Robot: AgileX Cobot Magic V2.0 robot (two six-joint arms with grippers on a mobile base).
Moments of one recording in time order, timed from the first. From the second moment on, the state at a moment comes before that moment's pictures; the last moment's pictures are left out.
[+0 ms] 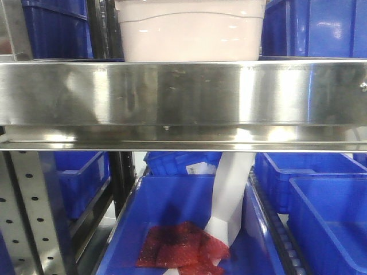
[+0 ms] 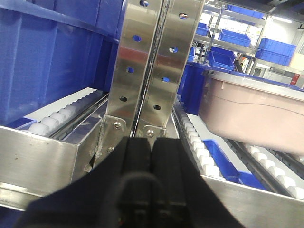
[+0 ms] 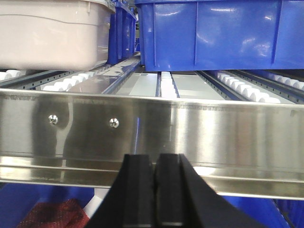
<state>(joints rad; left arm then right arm) 0.06 0.06 -0.30 -0.36 0.26 0.15 0.00 -0.01 0.03 0.00 0.07 0.02</state>
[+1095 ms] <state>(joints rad) -0.12 0.00 0.03 -0.04 0.11 0.01 0.00 -0.01 0.03 0.00 0.07 0.02</state>
